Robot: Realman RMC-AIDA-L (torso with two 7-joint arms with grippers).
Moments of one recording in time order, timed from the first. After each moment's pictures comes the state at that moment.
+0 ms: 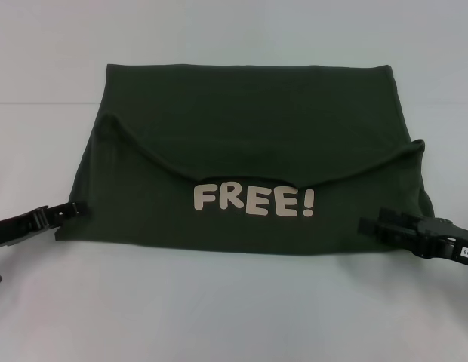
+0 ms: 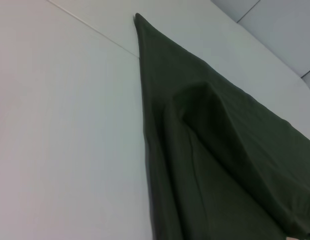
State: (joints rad) left arm -0.48 -2.00 0.53 0.49 2.07 1.10 -2.00; right arm 0.46 2.03 -0.53 -0.41 -1.94 -1.45 1.52
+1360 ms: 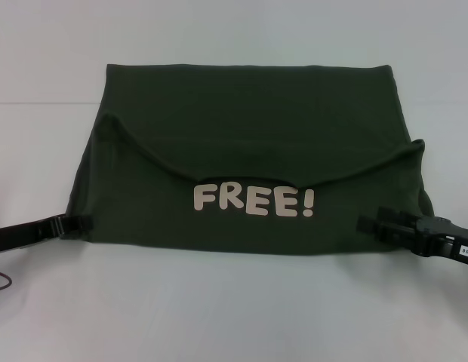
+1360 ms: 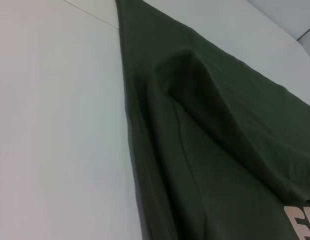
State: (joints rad) left arm -0.50 -2.00 0.62 0.50 2.10 1.09 -2.02; right arm 0.46 2.03 -0.53 -0.41 -1.94 -1.45 1.53
